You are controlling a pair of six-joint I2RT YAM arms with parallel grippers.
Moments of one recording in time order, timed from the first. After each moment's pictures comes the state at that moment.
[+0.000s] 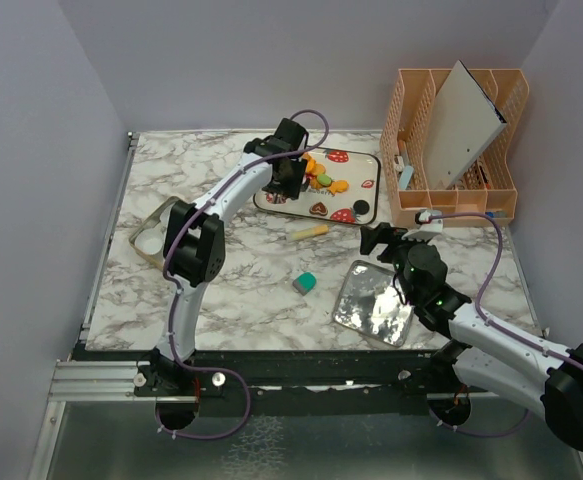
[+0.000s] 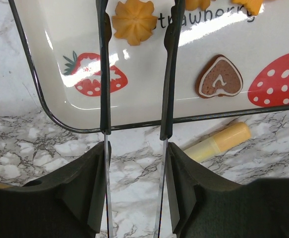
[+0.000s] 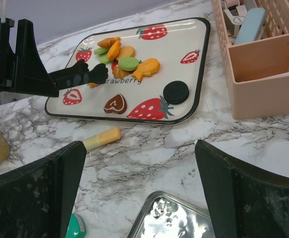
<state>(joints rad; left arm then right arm) -0.51 2.18 2.01 -0.85 -0.08 -0.19 0.64 0.92 0.35 0.45 0.50 0.40</state>
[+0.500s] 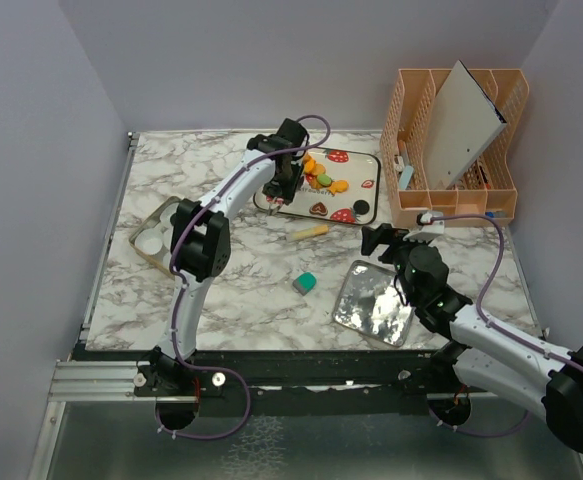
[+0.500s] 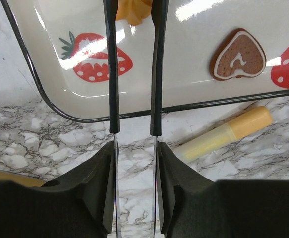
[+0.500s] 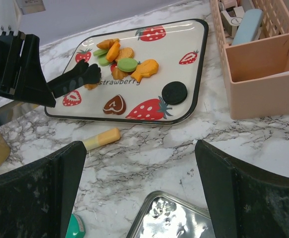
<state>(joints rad) -0.50 2.28 2.15 -1.01 -0.07 -0.15 0.64 0.91 0.34 0.45 0.51 0.40</state>
